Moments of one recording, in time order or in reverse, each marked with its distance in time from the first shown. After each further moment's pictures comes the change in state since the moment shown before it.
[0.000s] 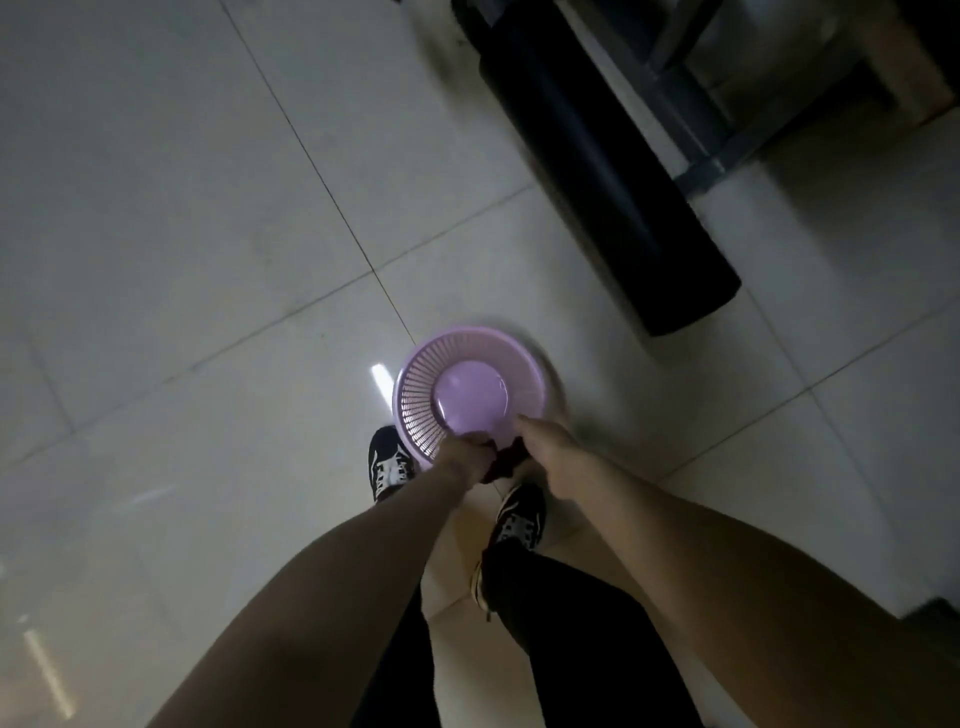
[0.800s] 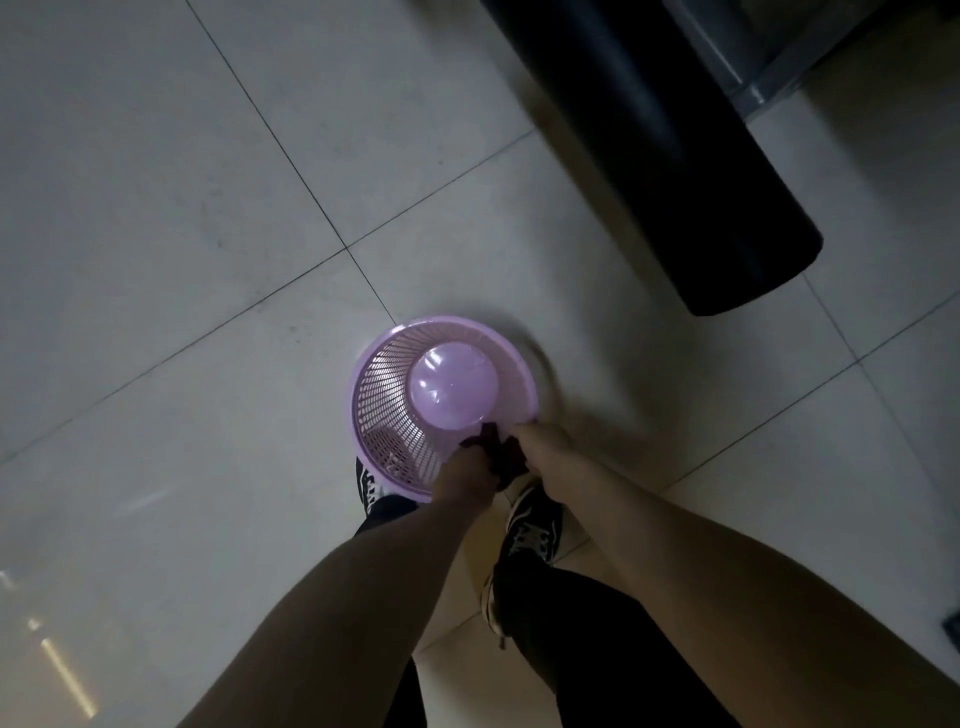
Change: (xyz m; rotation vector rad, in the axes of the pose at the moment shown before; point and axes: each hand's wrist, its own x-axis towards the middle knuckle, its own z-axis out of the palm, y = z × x) left_hand 0.121 -0.060 0.032 0.551 0.054 0.232; right_hand 0.134 0.025 0.029 -0.042 0.061 0.082
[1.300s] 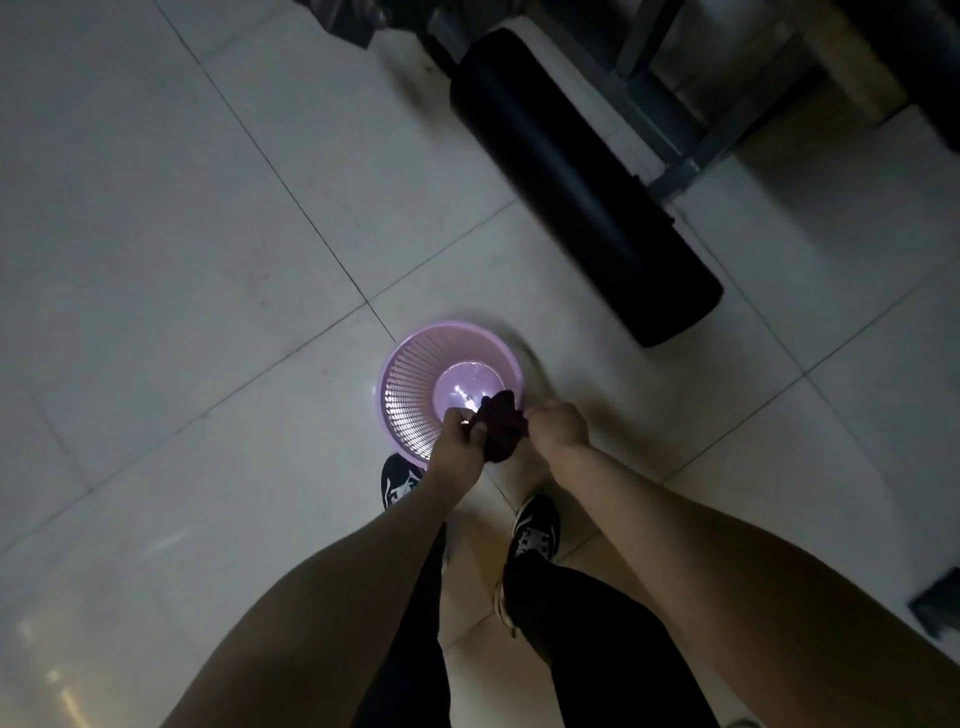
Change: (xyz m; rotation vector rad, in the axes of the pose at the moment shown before) left_hand -0.109 0.065 -0.118 -0.709 0.220 0.024; right_hand -0.136 -0.055 -0.050 -0.121 0.208 -0.263
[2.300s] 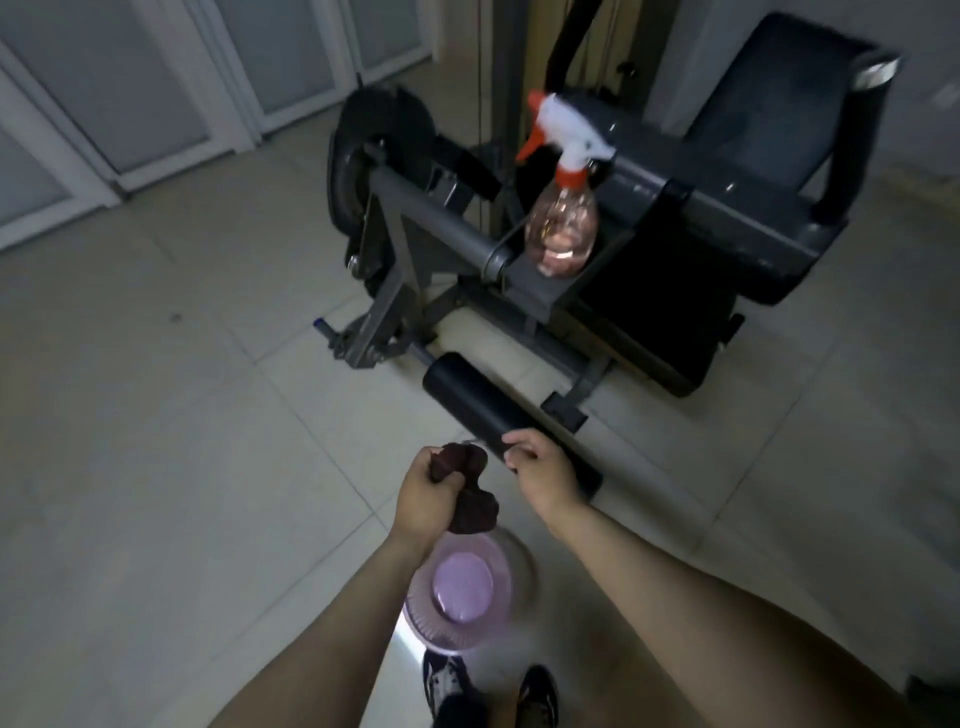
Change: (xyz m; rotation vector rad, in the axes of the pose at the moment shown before) left_hand -0.222 0.378 -0.093 -0.139 0.048 0.269; right_hand -0.256 -0.174 -0.241 0.420 0.077 -0.530
